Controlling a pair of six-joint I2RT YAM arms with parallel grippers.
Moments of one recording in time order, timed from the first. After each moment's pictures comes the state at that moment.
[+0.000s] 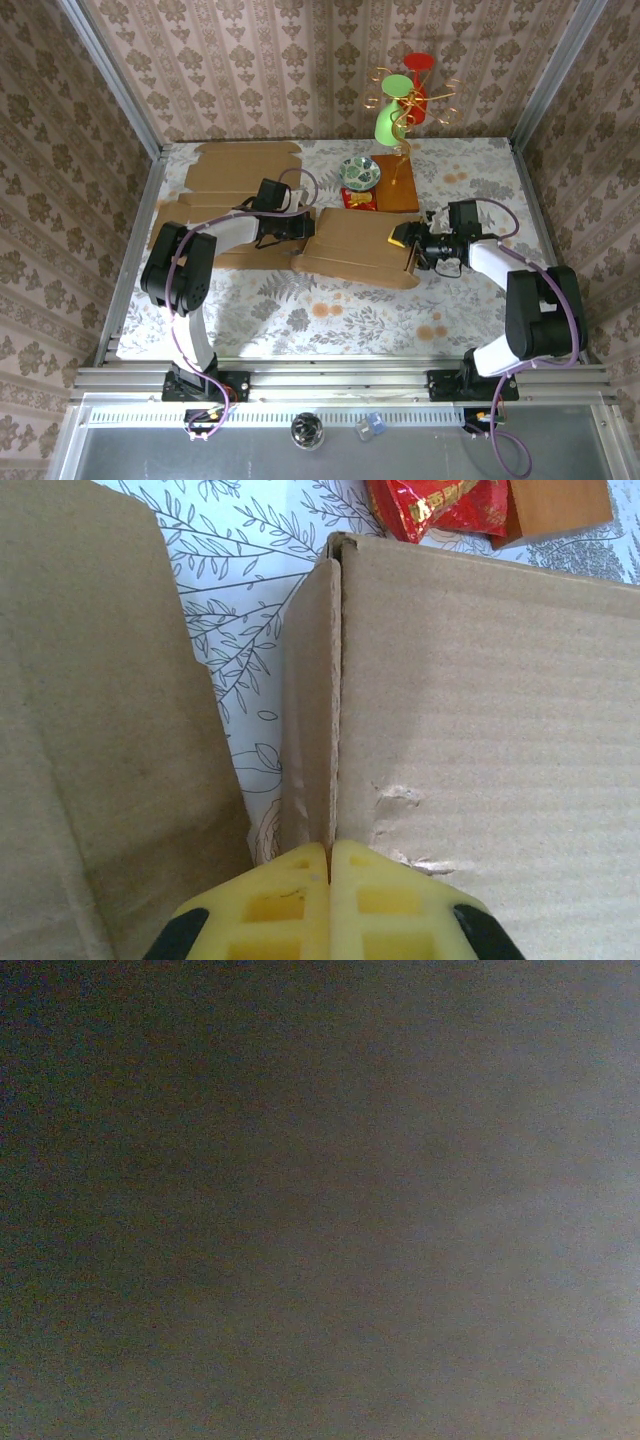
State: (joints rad) left arm -0.46 1.88 1.14 -0.18 0.48 -0.38; right arm 0.03 1.49 0.75 -0.18 -0.81 0.76
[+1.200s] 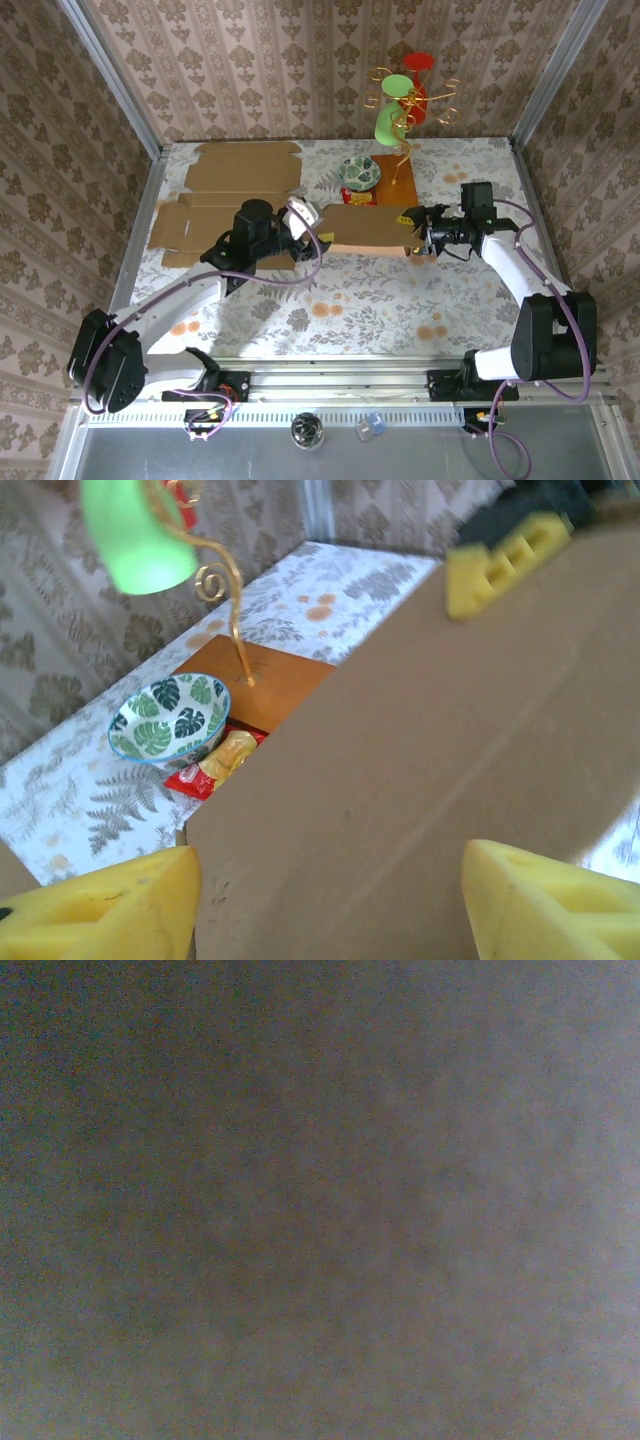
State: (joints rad) left arm -0.68 1.23 0.81 0.06 0.34 0.33; right arm 0.00 1.37 0.92 -0.44 -0.89 1.26
